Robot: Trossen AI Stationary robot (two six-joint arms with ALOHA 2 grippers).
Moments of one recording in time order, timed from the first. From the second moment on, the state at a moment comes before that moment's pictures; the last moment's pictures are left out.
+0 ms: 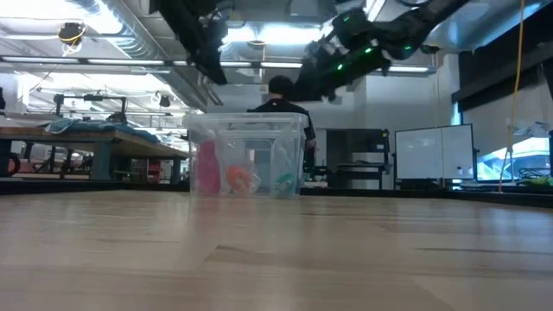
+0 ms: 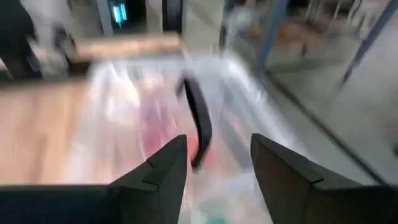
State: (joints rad) left arm 0.80 1.48 1.50 -0.74 0.01 0.41; right arm -0.52 1.66 1.10 0.27 -0.13 -0.13
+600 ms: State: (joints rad) left arm 0.88 1.47 1.33 -0.74 0.01 0.38; right arm -0.60 1.64 1.22 -0.30 -0.15 -0.39
